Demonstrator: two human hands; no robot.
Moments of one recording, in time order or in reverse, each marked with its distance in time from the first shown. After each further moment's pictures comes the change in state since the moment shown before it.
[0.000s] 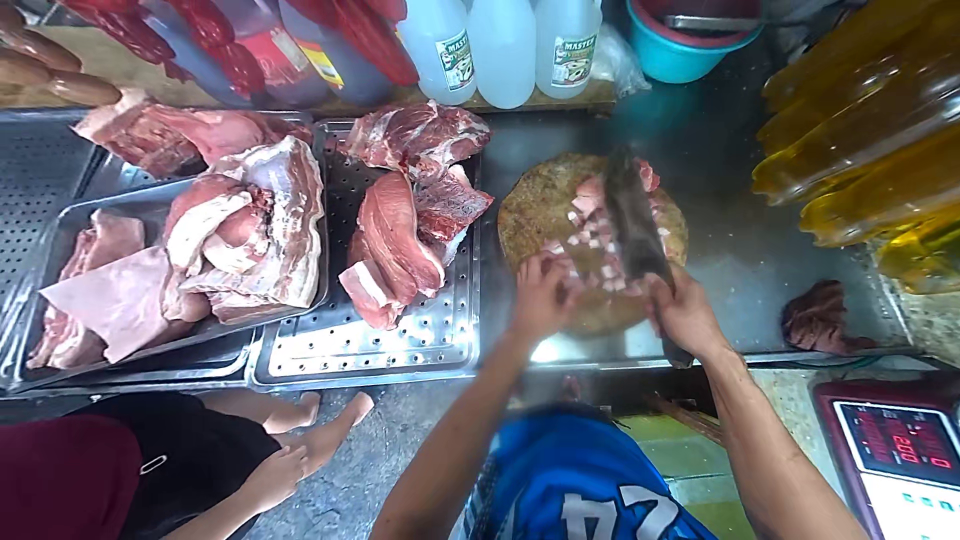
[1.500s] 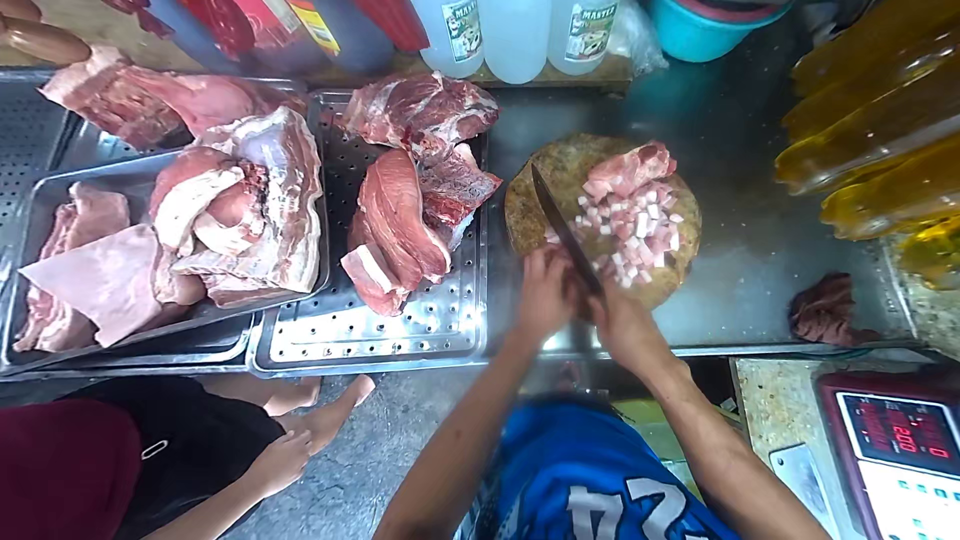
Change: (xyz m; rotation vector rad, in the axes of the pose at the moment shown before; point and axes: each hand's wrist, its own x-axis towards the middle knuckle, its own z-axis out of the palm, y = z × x) left_hand -0.010 0.005 -0.011 0.000 -0.004 -0.088; right_hand -0.019 -0.015 0.091 -0.732 -0.181 -0.028
